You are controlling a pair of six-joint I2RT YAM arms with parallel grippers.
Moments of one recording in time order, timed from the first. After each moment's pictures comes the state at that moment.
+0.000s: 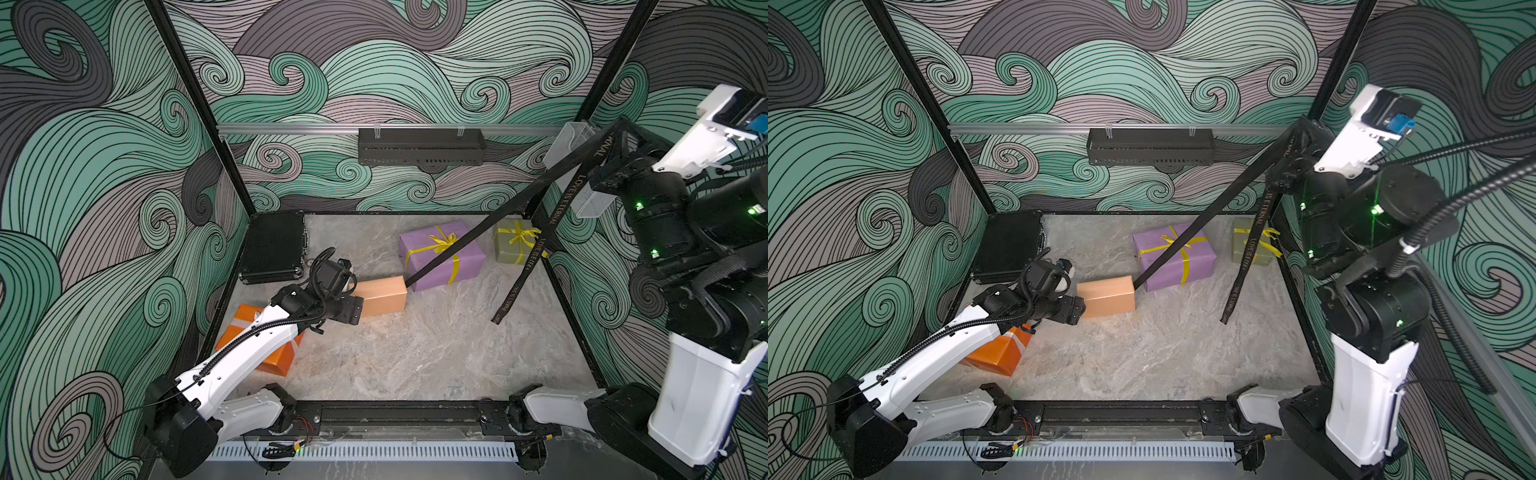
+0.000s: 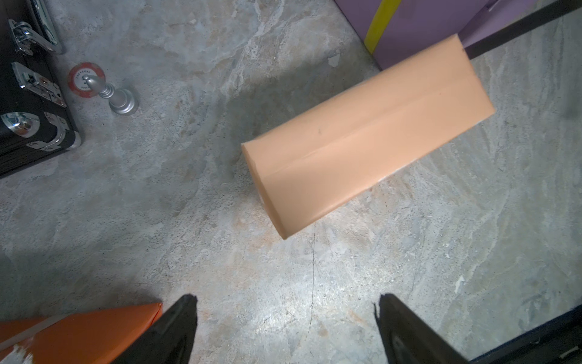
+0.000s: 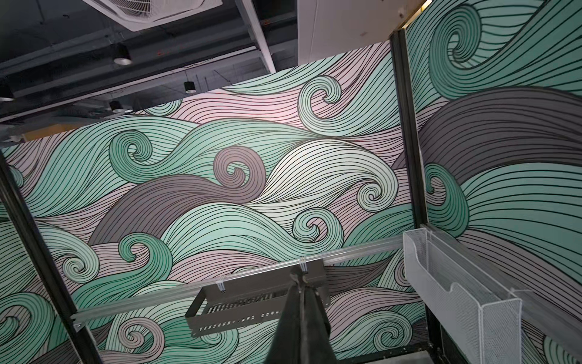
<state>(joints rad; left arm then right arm) -0.61 1.14 0.98 -0.85 -0.10 -0.30 0.42 1.28 2.36 -0.76 0.49 0.08</state>
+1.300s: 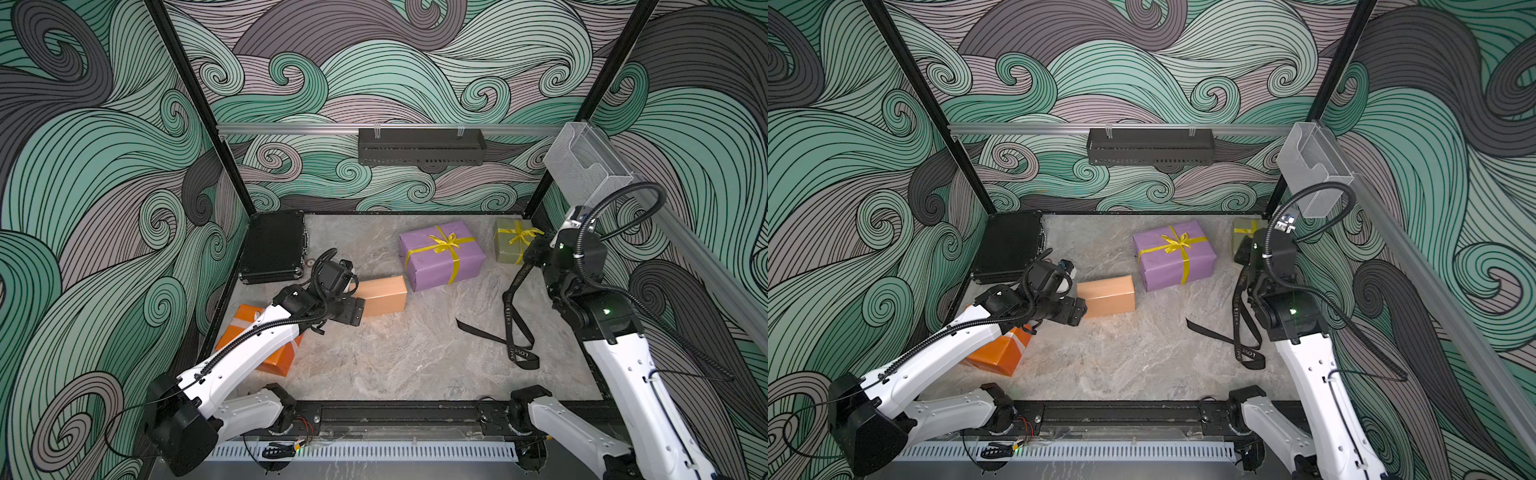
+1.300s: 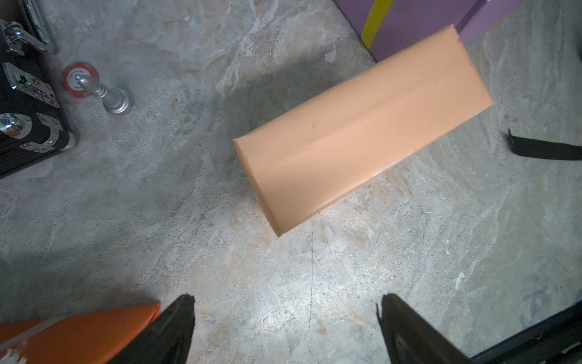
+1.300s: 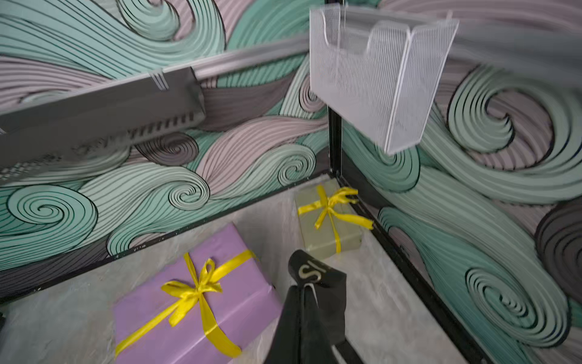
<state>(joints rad) -0.62 1.15 0.98 -0.85 -0.10 -0.30 0.19 0.91 1.15 -0.65 0.48 0.35</state>
